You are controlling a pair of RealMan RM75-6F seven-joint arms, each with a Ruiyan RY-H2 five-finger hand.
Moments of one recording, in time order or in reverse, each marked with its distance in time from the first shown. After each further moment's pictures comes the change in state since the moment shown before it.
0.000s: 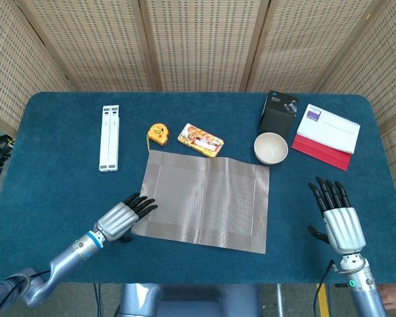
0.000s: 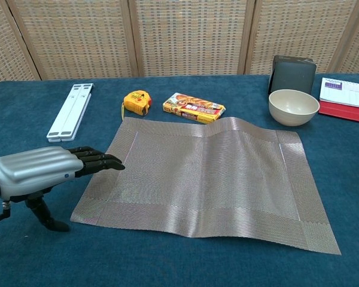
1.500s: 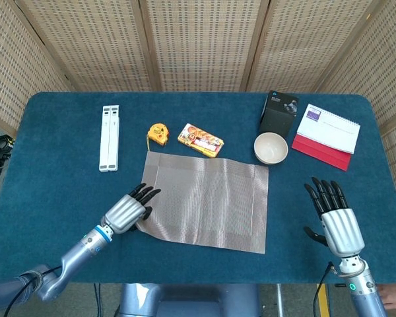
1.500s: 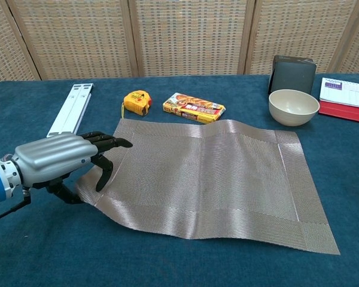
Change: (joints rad) left arm -0.018 -0.078 -0.027 0.053 -0.052 0.067 0.057; right arm -0.028 0.013 0.031 -0.018 -0.093 0.011 0.028
